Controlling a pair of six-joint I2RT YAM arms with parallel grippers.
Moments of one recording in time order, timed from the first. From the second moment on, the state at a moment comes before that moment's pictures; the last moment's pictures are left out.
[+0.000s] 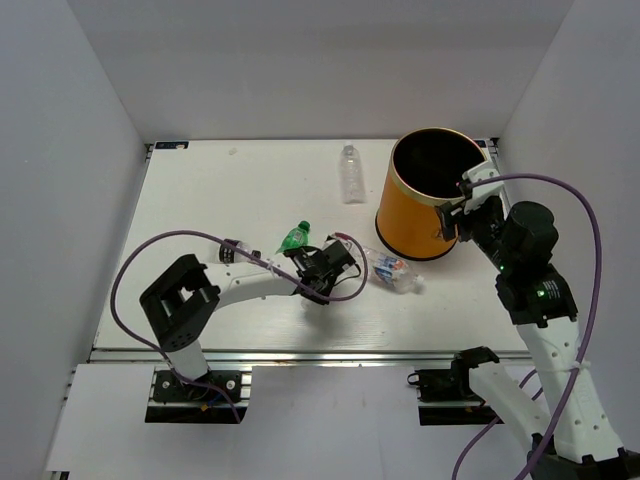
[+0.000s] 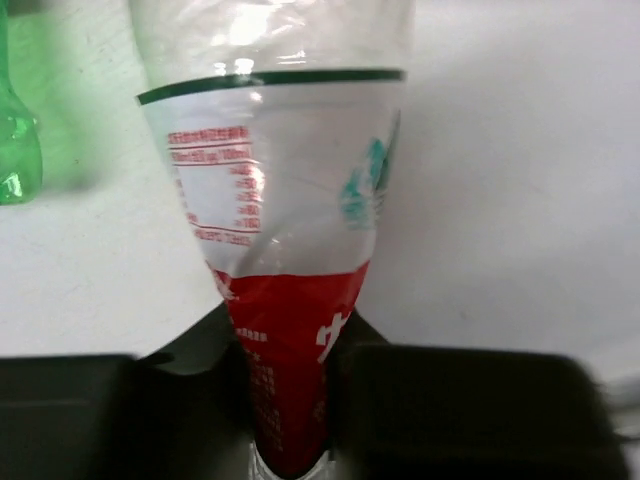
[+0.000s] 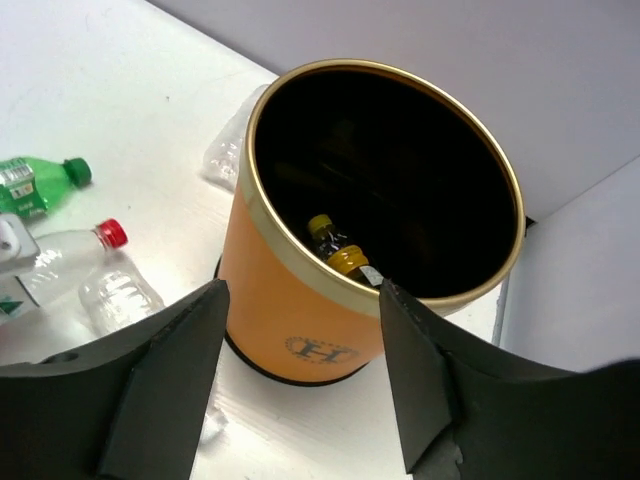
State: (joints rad) left arm -1.00 1.72 1.10 -0.56 -0.29 -0.47; right arm 0.24 0.75 1.02 -0.43 -0.16 -0.33
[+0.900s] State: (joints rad) left arm -1.09 1.86 2.04 -0.51 -0.22 -0.06; right arm 0.24 0.59 0.68 -0.89 -0.51 -0.99
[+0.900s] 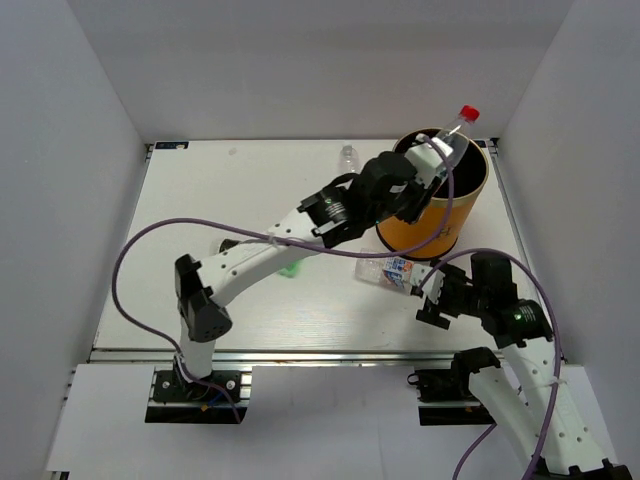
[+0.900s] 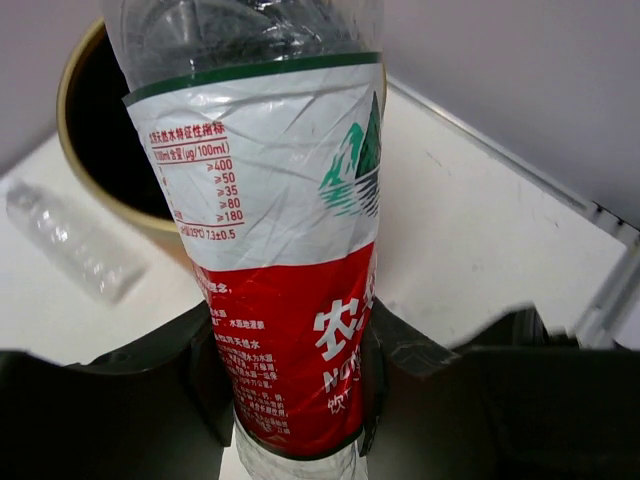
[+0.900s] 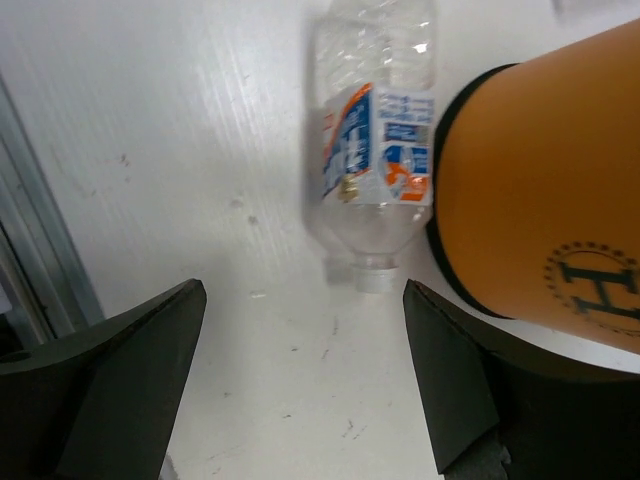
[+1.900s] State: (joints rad) left arm -1.02 2.33 2.24 0.04 -0.48 0.00; right arm 0.24 0.43 0.49 -0.77 -0.49 -0.99
